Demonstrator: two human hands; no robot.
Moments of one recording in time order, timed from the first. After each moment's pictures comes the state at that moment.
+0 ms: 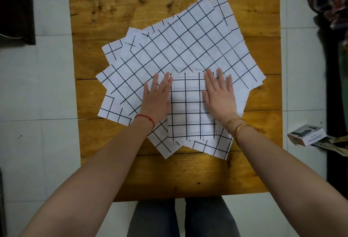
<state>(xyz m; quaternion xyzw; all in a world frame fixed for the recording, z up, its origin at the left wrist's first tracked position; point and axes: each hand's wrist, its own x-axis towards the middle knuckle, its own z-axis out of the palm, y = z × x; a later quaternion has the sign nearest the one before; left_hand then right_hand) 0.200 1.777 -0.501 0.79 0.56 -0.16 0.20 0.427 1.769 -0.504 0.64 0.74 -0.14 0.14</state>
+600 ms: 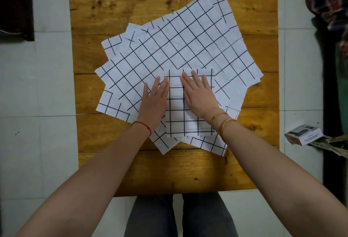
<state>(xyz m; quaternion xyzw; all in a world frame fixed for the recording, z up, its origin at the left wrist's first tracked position) 0.194 1.743 -0.513 0.82 0.55 -0.14 0.08 0.381 1.770 -0.495 0.55 0.80 -0.20 0.14</state>
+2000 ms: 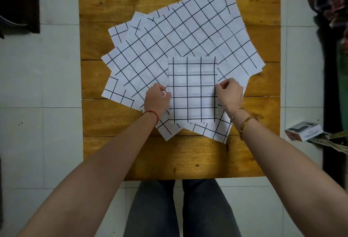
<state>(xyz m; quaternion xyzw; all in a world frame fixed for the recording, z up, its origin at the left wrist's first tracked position) 0.207 1.724 -0.489 0.45 0.77 0.12 0.43 0.434 1.738 -0.495 0.85 0.41 -0.32 -0.12</state>
